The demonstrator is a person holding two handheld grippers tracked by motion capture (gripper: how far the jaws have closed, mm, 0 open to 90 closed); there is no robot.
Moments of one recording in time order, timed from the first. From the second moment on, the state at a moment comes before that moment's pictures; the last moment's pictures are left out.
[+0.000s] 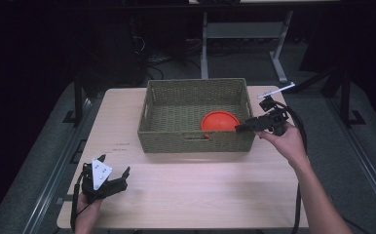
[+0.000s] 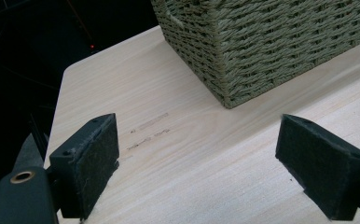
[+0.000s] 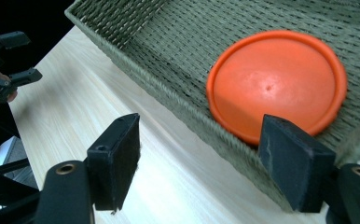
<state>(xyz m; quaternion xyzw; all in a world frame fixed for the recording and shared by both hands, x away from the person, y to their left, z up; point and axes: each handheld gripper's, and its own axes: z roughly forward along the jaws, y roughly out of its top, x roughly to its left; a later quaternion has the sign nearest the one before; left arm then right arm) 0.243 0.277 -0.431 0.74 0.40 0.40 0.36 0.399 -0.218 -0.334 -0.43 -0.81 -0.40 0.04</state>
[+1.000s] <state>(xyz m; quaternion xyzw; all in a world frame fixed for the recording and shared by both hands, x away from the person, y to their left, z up) 0.243 0.278 -0.431 0.74 0.41 0.40 0.36 0.345 -0.258 -0.359 -0.43 -0.81 -0.41 0.03</state>
